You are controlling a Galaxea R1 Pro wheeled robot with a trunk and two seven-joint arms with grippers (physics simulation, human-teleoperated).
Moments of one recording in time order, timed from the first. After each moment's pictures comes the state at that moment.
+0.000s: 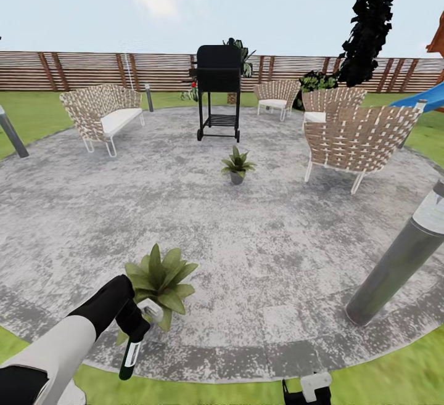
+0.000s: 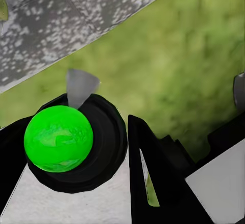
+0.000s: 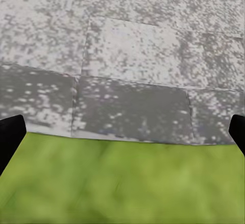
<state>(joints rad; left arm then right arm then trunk) -0.80 0.13 -0.22 -0.48 -0.72 0.82 -1.01 -0.41 0.02 0.14 -0.03 0.16 -0.60 -0.22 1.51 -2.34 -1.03</state>
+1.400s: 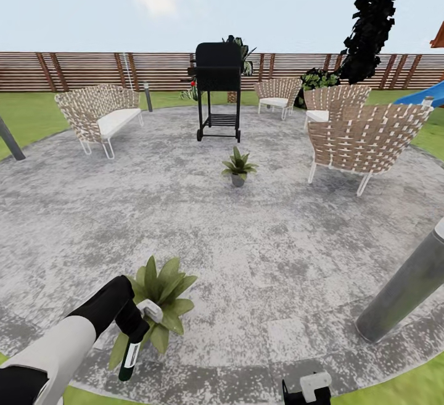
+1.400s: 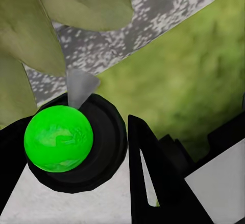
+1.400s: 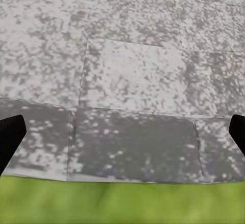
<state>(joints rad) -0.80 0.13 -0.21 -0.47 -0.72 0.82 -1.00 -0.41 0.02 0.14 -0.02 0.16 -0.60 -0.22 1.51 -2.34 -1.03</state>
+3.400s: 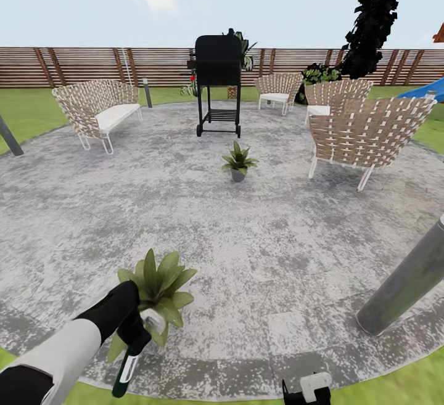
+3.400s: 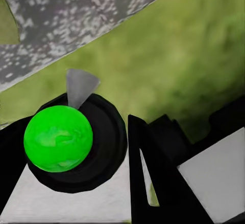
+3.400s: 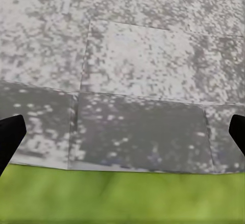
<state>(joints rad) -0.79 0.11 -0.32 -0.45 -0.71 0.91 -1.01 -0.41 0.02 0.14 -0.02 0.16 -0.60 -0.22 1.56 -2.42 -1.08</state>
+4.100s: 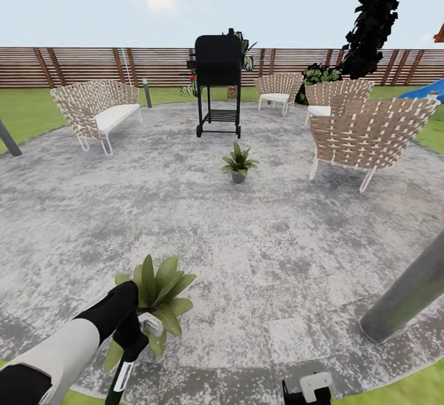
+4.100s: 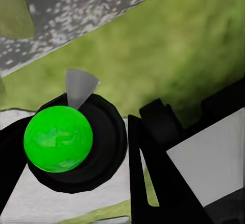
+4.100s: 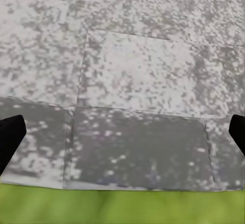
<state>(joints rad) -0.79 0.13 -0.37 -0.44 -0.70 0.98 -1.06 -0.41 0.02 0.14 -0.02 0.16 -0.59 -0.22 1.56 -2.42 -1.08</state>
